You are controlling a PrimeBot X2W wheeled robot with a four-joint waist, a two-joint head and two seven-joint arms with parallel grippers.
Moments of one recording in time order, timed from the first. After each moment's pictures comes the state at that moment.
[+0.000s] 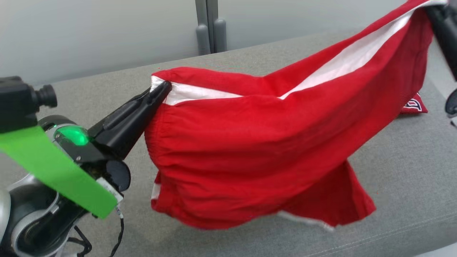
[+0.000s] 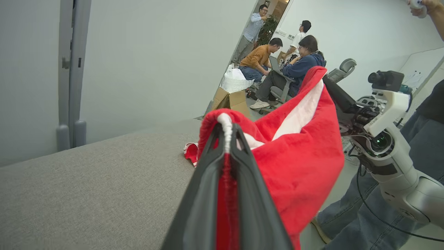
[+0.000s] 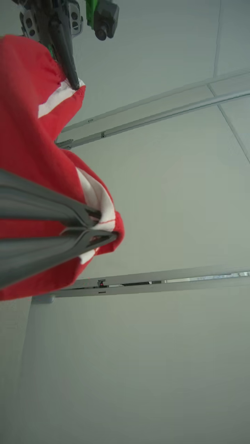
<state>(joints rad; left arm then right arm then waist) -0.34 0.44 -0.30 -0.65 -1.21 0.12 0.43 -0.42 -0.84 0.35 -0.51 1.15 -0.08 0.00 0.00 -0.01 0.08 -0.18</state>
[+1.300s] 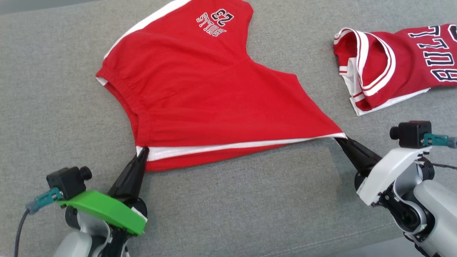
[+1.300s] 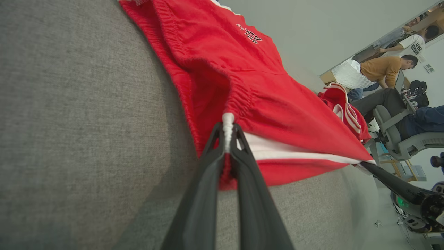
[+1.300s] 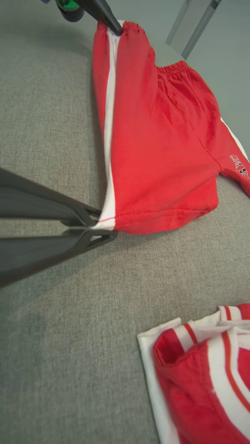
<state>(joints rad) -0.11 0.26 -0.36 0.01 -0.96 -0.03 -0.03 -0.28 -0.58 0.70 0.06 1.03 -0.08 -0.01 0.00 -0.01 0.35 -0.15</state>
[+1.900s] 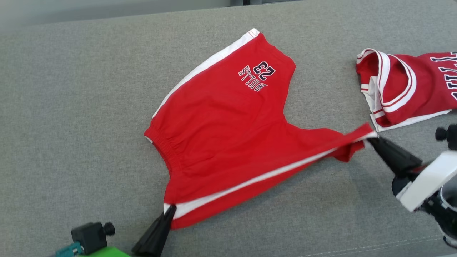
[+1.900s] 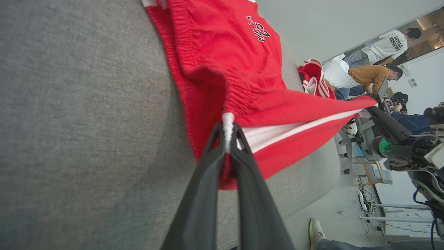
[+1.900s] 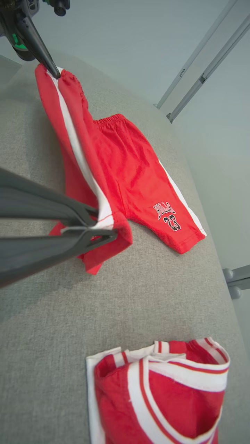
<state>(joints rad) 0.20 0.27 -0.43 -0.18 -1.02 -0.04 -0.04 -0.09 -0.79 0.59 -0.19 1.15 -0.04 -0.03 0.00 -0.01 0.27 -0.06</state>
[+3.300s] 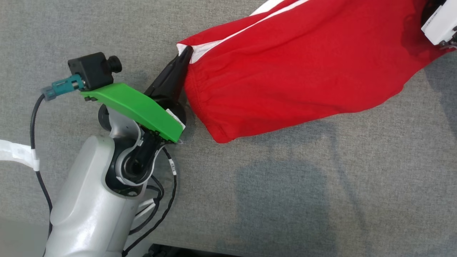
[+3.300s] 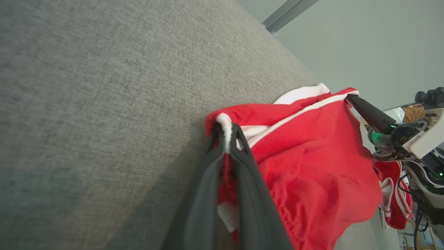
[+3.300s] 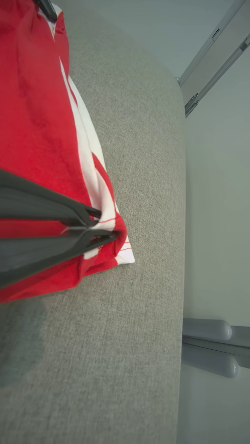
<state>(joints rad) -0.54 0.09 -0.41 -0.02 -1.04 0.08 0.18 -0.90 -0.68 0.60 0.11 0.99 -0.09 0.27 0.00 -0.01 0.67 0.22</state>
